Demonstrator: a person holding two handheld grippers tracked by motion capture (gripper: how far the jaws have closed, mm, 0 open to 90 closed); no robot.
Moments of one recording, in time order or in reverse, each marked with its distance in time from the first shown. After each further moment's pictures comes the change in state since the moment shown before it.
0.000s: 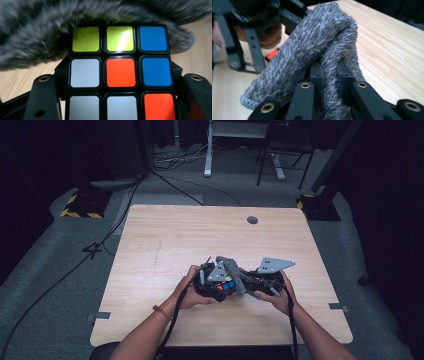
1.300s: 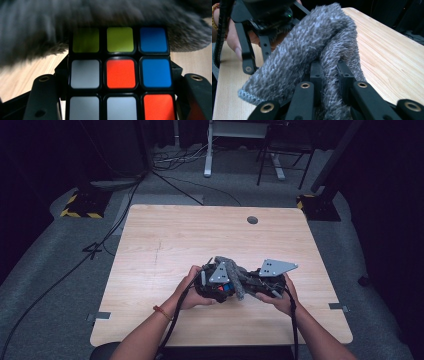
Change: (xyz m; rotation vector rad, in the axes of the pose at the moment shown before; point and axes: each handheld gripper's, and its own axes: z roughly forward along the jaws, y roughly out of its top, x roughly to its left) left arm -0.004 0.003 0.000 0.006 0.001 0.021; right arm 0.010 0.008 -0.009 -0.024 0.001 -0.073
